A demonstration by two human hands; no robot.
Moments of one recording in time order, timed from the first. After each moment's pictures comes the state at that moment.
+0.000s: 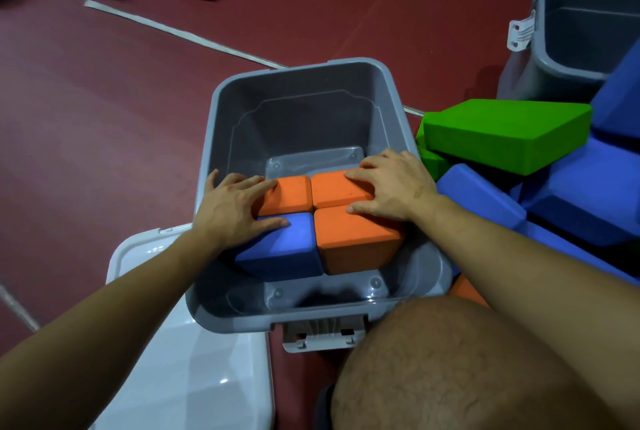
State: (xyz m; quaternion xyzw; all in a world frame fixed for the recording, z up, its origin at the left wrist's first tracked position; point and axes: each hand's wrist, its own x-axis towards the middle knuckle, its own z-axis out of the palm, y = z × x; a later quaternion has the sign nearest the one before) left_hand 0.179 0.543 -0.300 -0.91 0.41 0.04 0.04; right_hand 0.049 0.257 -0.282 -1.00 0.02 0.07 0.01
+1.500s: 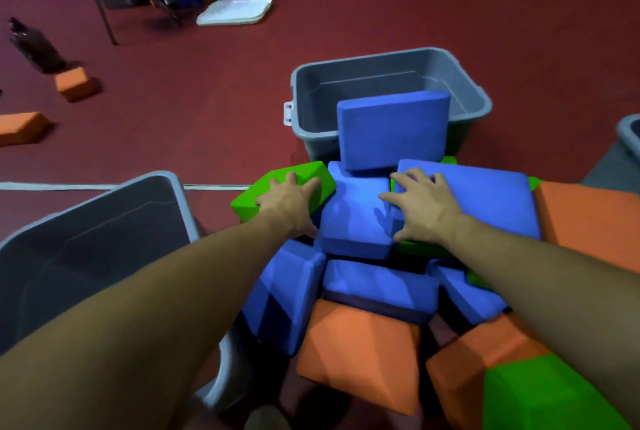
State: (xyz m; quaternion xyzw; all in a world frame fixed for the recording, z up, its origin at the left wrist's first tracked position) left_hand -0.009 0.113 -0.226 -0.85 0.51 0.10 0.12; right_hand -0.221 -0.015 -0.246 -0.95 0.30 0.08 -0.08
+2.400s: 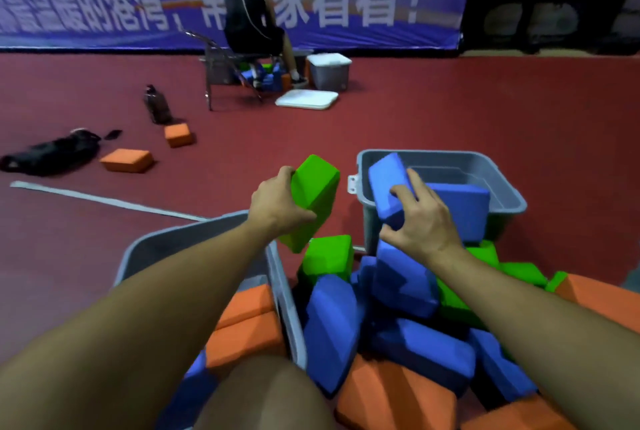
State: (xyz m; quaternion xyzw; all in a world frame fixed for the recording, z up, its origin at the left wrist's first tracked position) left_hand 0.051 0.261 -0.076 -0.89 0.38 -0.01 -0.26; right_hand -0.154 0.098 -0.116 -0.90 0.26 -0.34 0.03
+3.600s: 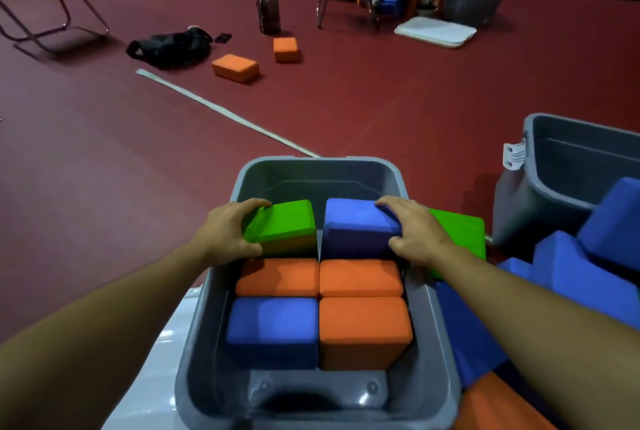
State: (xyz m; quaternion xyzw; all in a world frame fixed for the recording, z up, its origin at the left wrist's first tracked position) left_hand 0.260 0.537 -0.254 -0.92 0.34 0.06 -0.18; right_hand 0.103 0.200 -0.261 -0.97 0.05 -0.09 0.21
